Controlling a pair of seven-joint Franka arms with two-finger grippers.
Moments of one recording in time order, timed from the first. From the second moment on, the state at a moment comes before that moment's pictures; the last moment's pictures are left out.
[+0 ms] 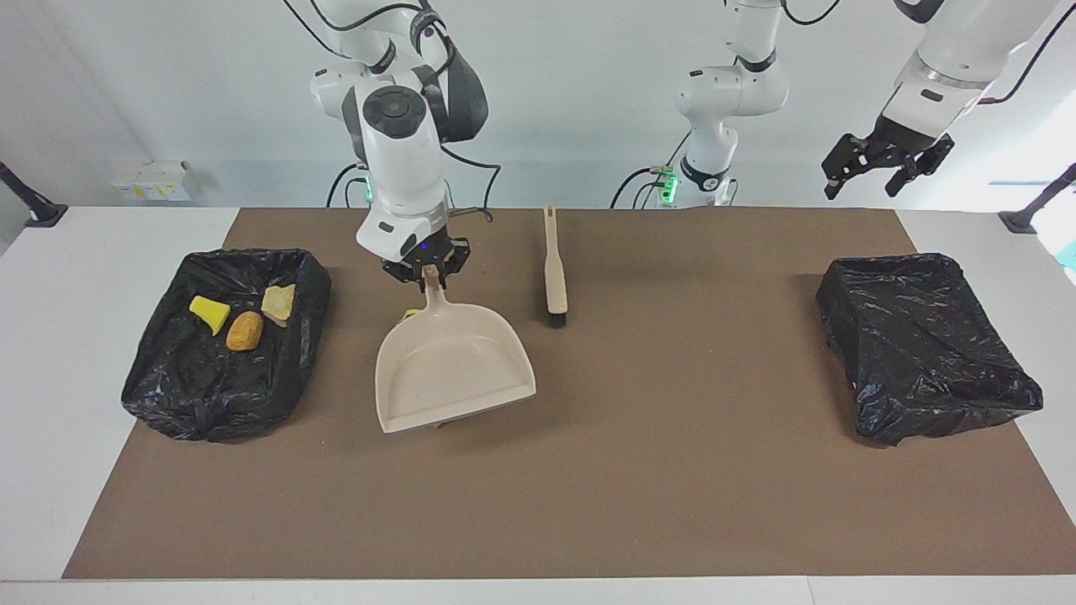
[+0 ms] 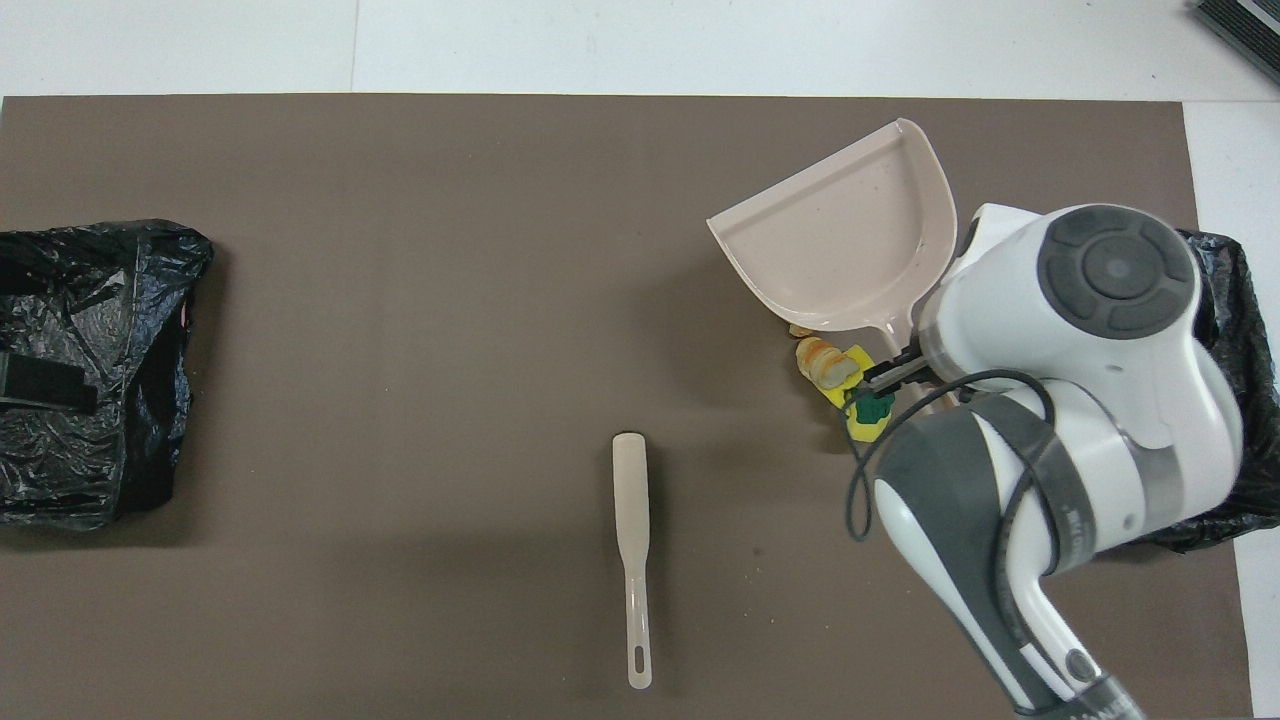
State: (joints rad) left arm 0.01 -0.13 -0.03 -1.64 0.01 1.47 0.00; right arm 0.32 0.14 0.08 -1.77 0.02 1.84 0.24
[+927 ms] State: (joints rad) left arm 0.02 -0.13 -0.03 -1.64 0.01 1.47 0.00; right arm 0.53 0.64 0.07 -1.34 0.04 1.81 0.59
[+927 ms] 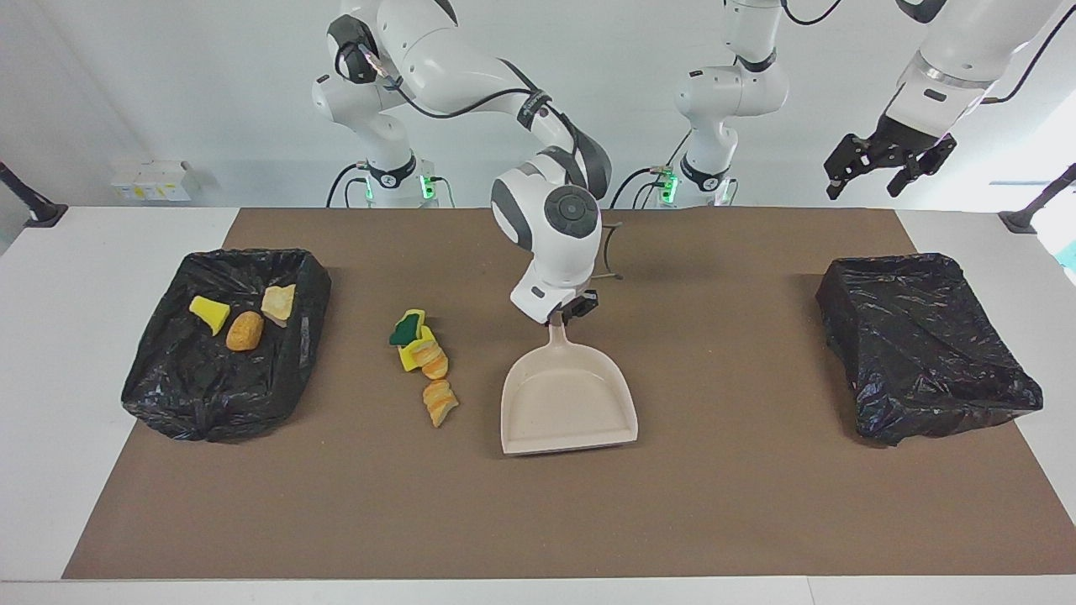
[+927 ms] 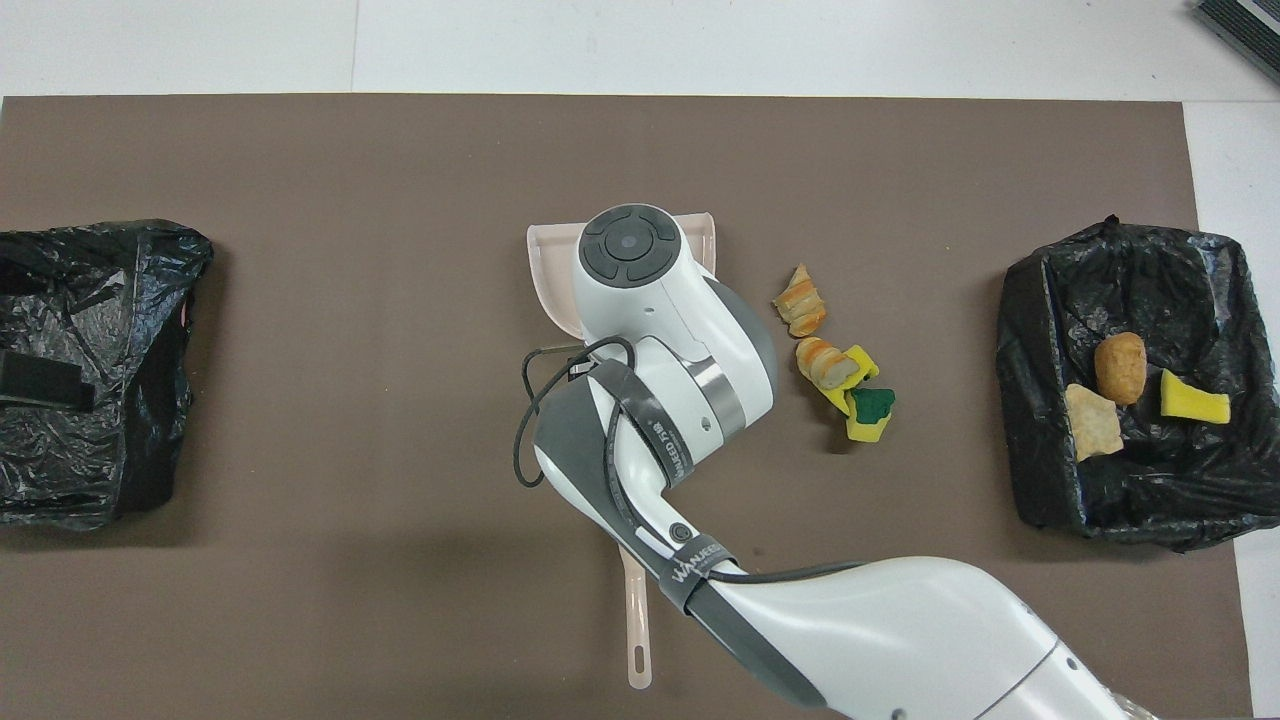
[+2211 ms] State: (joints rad) left arm 0.02 -0.13 -0.03 -1.64 0.01 1.47 0.00; right arm 0.38 0.49 0.04 -1.29 0.00 1.65 0.18
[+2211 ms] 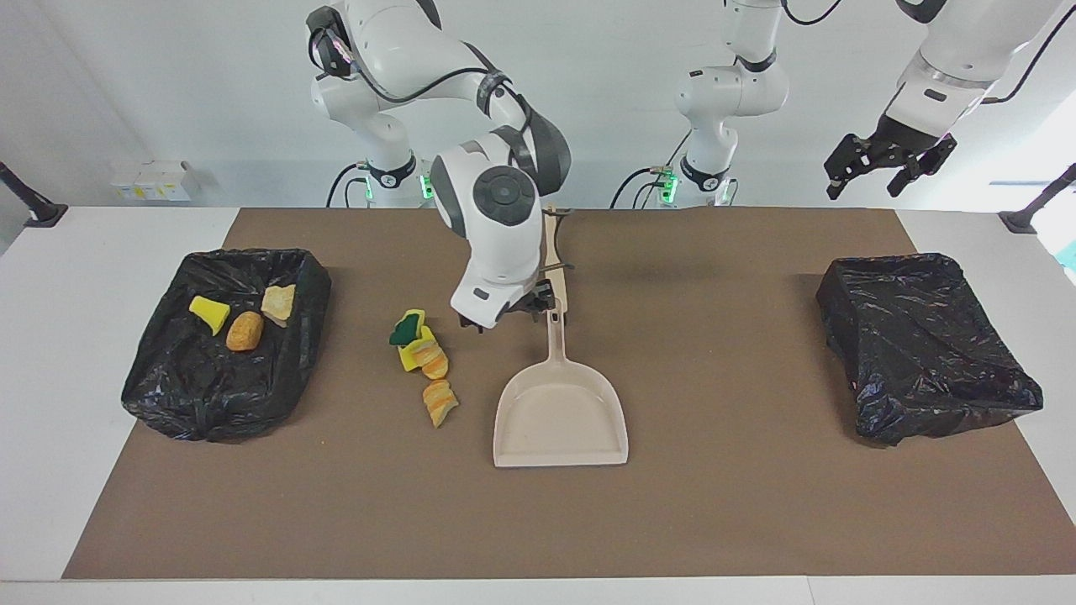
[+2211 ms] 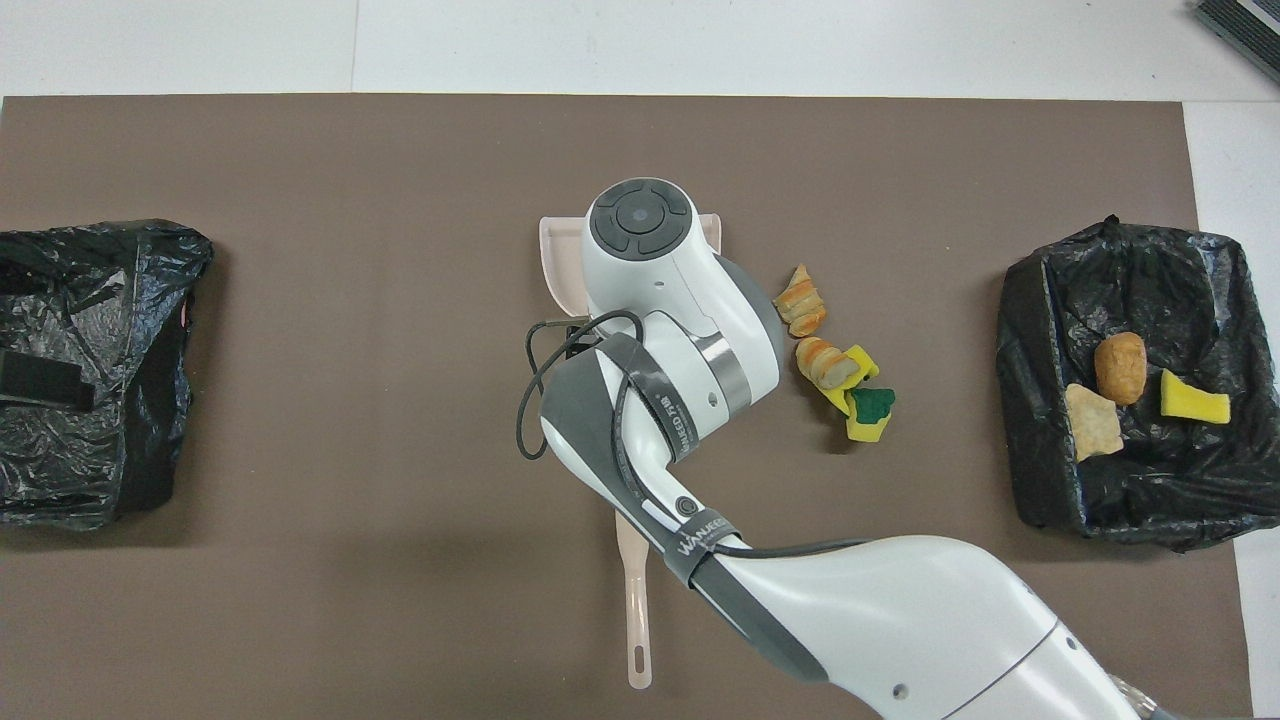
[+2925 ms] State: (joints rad) left arm 0.02 -0.13 -0.03 -1.64 0.01 1.47 0.00; right arm 0.17 0.36 0.03 -1.29 -0.11 1.63 -0.03
